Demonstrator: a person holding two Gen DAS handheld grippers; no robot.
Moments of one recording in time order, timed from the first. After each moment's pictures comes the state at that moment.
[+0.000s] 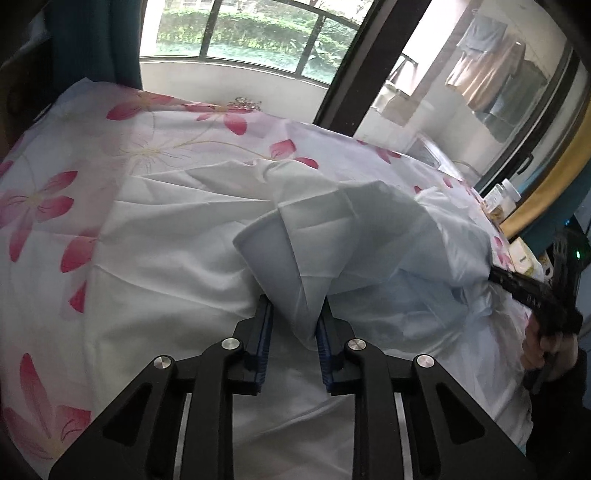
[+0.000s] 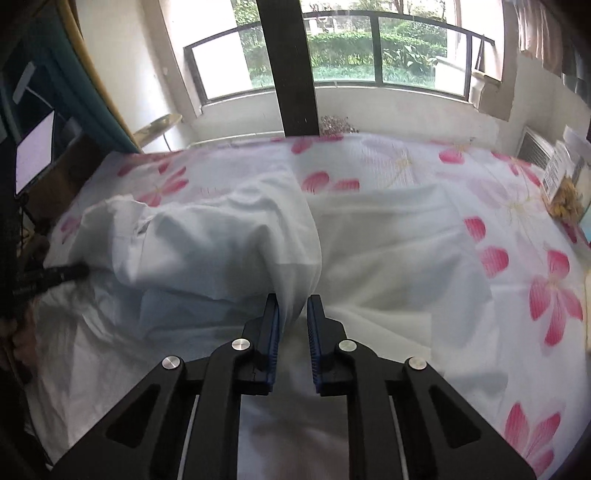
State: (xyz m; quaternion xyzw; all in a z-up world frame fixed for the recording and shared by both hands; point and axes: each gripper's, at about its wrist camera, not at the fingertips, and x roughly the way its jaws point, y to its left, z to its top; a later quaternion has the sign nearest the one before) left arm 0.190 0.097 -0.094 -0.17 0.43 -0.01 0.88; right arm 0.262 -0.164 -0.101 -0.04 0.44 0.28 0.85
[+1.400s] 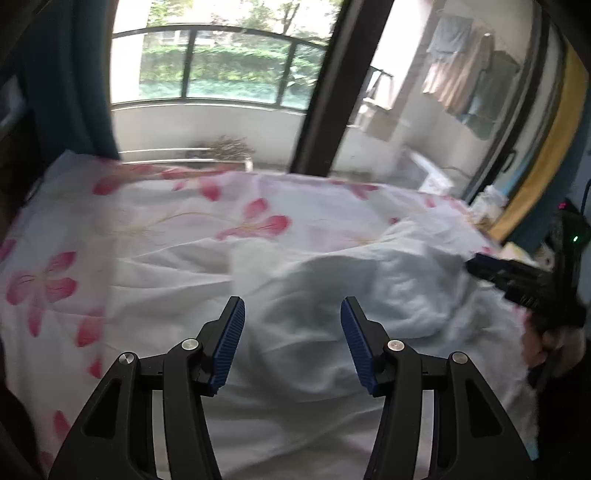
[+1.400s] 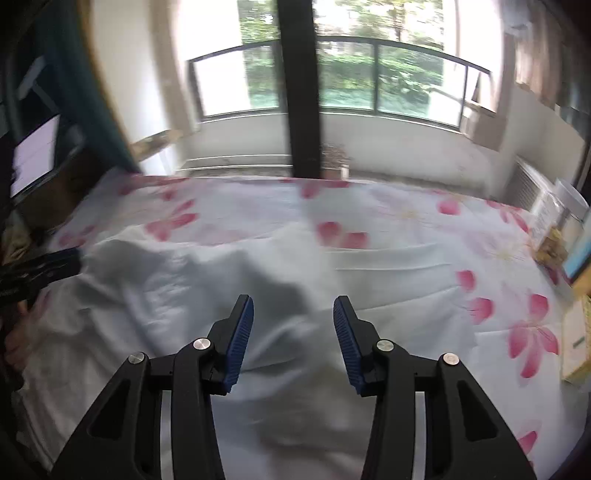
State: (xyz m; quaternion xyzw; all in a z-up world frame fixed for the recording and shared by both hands) left arm 0.205 0.082 -0.055 -0.12 0.38 -0.02 0.91; right arm 0.266 -0.142 -0.070 -0.05 0.39 0.25 0.88
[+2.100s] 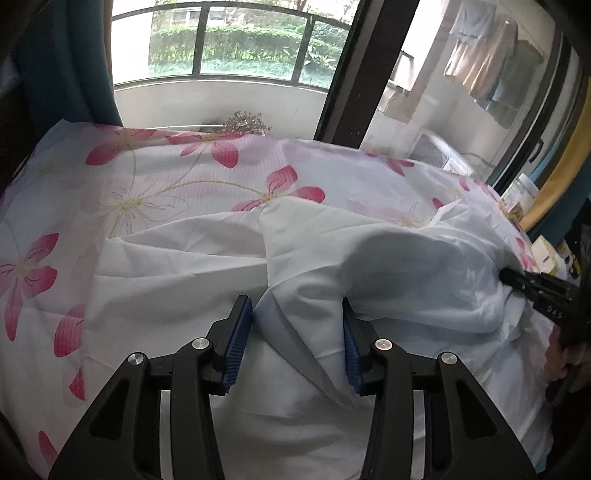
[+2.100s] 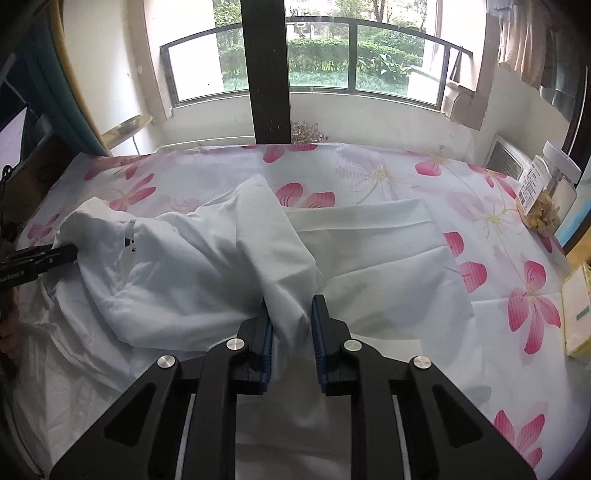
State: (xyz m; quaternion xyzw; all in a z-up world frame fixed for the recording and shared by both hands) left arm 0.236 0.094 -0.092 -0.12 0.42 -0.01 0.90; right arm 0.269 -0.149 -0.099 -0.07 0.42 0.22 0.88
